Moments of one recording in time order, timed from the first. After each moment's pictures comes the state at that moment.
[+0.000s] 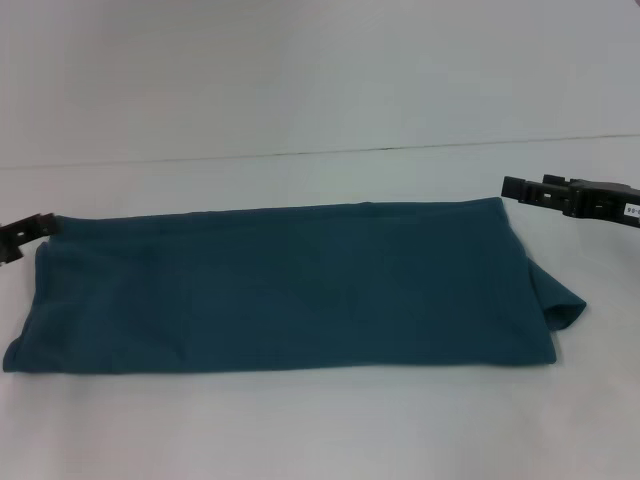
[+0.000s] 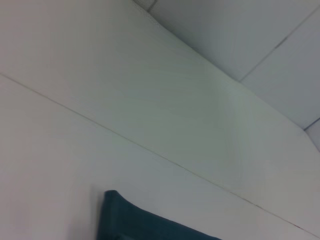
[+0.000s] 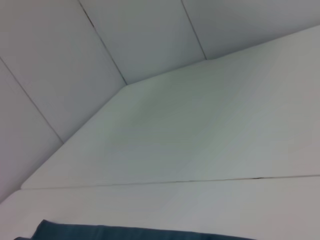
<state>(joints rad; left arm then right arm) -0.52 -2.09 -2.74 -0.84 -0.94 1.17 -2.23 0.51 2.05 -0.58 -0.80 -1.99 -1.24 1.88</state>
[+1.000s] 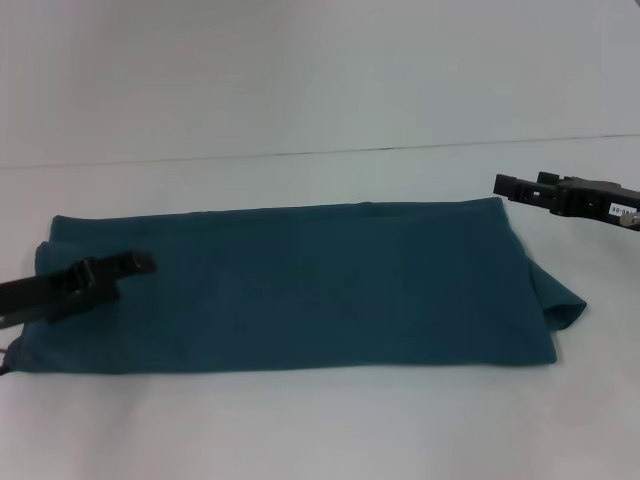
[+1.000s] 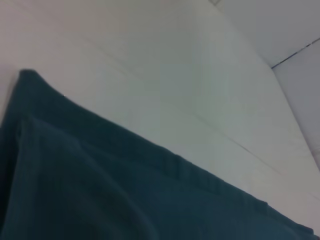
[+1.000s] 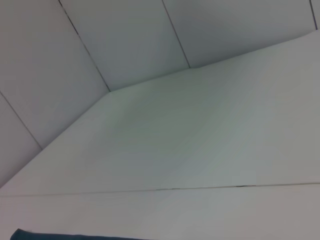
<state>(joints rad) -0.56 -2.10 -2.60 -0.71 -0.94 1.21 -2.34 0.52 2.08 -0.59 -0.77 -1.97 -1.15 1.83</state>
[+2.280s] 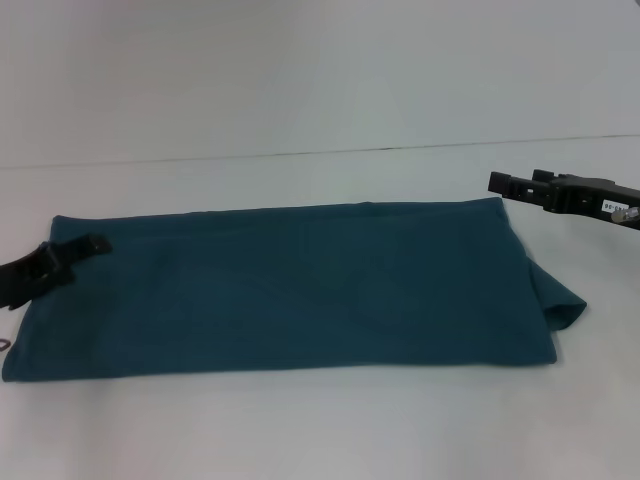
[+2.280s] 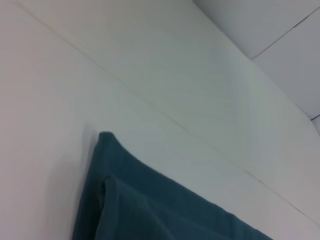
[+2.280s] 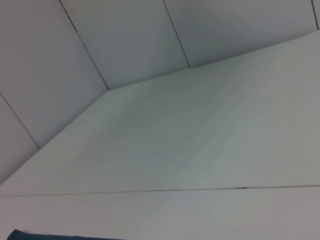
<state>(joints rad) -0.54 -2.10 -2.60 -0.68 -1.01 1.02 -2.28 0.54 2.08 -0.59 -0.75 -1.98 -1.12 1.82</state>
